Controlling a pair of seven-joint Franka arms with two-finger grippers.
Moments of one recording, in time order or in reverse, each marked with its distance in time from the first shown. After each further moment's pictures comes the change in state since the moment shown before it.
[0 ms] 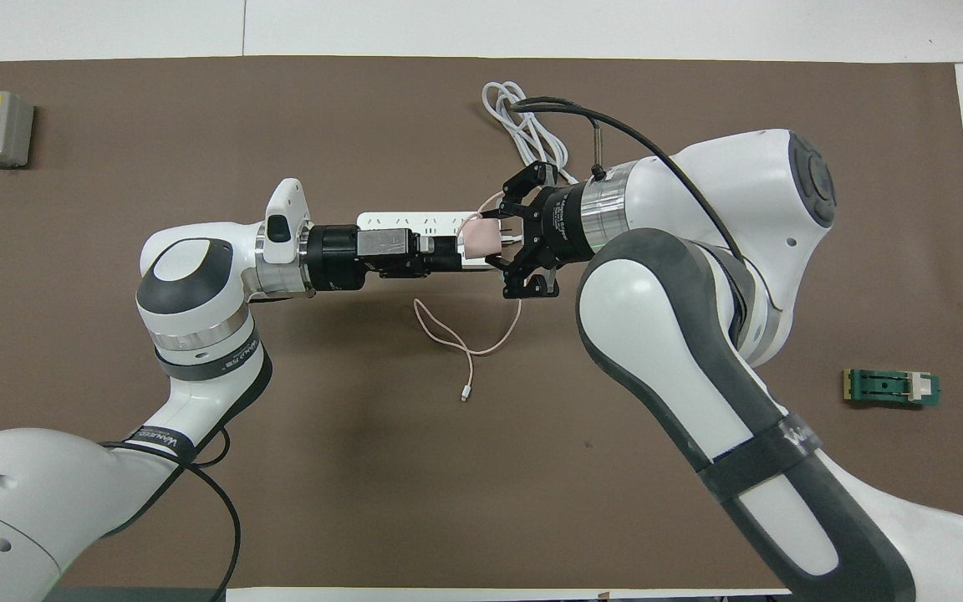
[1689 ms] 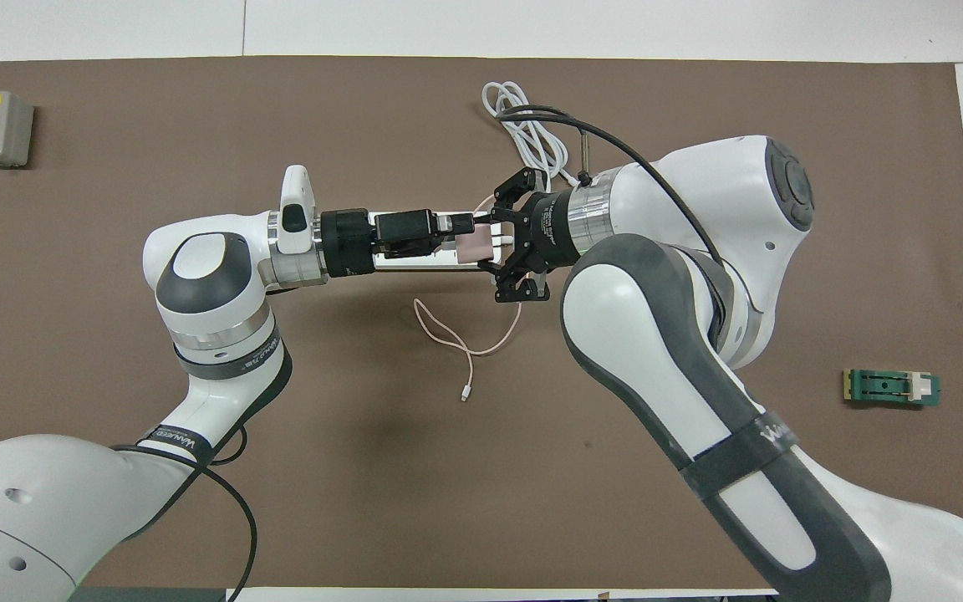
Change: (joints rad) left arm -0.058 0.003 0.001 0.058 -0.015 0.200 0.003; right arm 0.014 0.013 -0.003 0.000 0.000 0.003 0.001
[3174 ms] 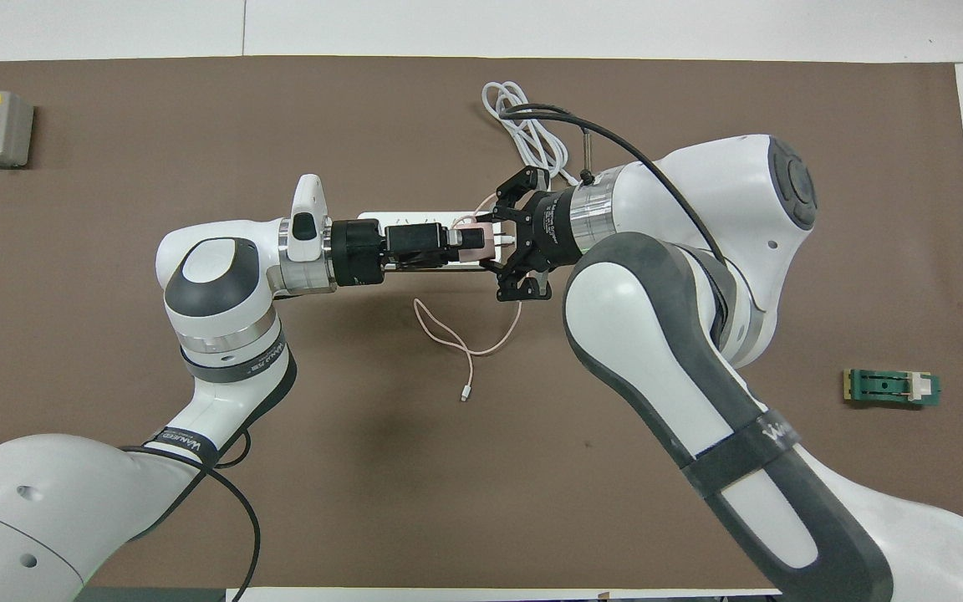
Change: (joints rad) left arm -0.007 0.002 0.005 -0.012 -0.001 -0.058 0.000; right arm -0.001 0.000 -0.002 0.000 0.000 0.000 0.001
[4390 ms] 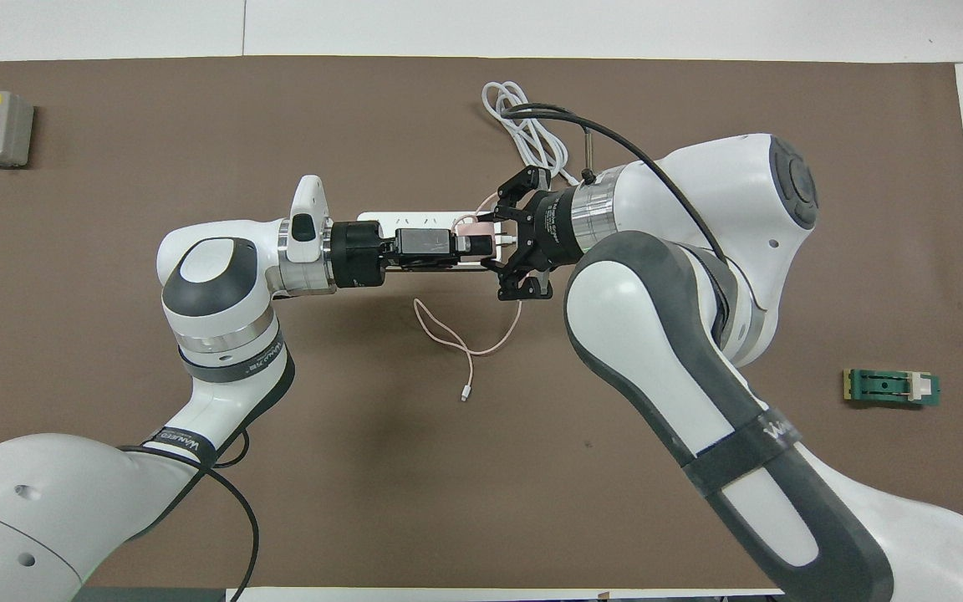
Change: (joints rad) left arm 0.003 -0.001 0.002 -0.003 0.000 -0.037 0.000; right arm 0.000 0.001 -0.002 0.000 0.000 -0.001 0.001
